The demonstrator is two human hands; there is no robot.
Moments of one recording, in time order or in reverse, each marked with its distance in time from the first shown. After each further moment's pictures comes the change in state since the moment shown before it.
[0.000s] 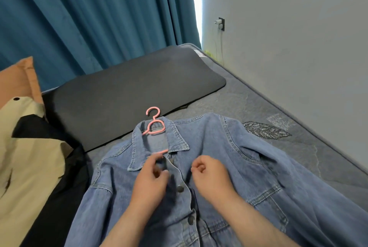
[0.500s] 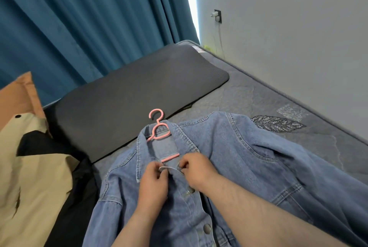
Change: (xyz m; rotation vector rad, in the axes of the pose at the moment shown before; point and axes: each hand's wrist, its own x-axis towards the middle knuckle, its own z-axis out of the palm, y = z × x) left_hand 0.039 -0.032 -0.003 0.089 0.048 -0.016; right_hand 0.054 -0.005 0.053 -0.153 -0.239 -0.044
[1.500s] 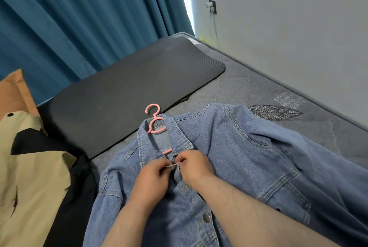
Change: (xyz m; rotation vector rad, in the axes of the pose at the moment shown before) left_hand -0.006 0.009 -0.015 0.293 -0.192 0.290; right_hand -0.021 -0.013 0.008 0.133 0.126 0.194
